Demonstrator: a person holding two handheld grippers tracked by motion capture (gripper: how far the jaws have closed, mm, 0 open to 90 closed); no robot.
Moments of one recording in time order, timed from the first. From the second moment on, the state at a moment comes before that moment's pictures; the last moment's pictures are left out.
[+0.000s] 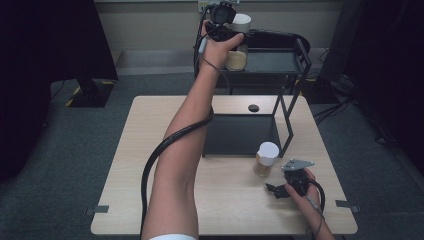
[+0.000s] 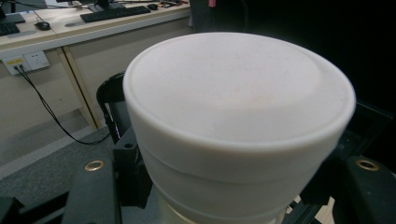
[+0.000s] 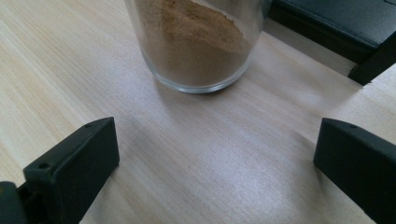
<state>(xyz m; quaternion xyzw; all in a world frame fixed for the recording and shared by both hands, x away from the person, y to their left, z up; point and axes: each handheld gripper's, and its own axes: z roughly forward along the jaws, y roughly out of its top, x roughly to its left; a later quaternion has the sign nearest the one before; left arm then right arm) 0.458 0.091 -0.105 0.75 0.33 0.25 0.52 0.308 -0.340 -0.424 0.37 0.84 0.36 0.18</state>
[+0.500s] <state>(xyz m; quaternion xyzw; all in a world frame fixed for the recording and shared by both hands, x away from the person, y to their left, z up) 0.456 0.091 -0.110 0.74 0.33 0.26 0.52 0.308 -0.340 -0.425 0.37 0.84 0.36 0.18</state>
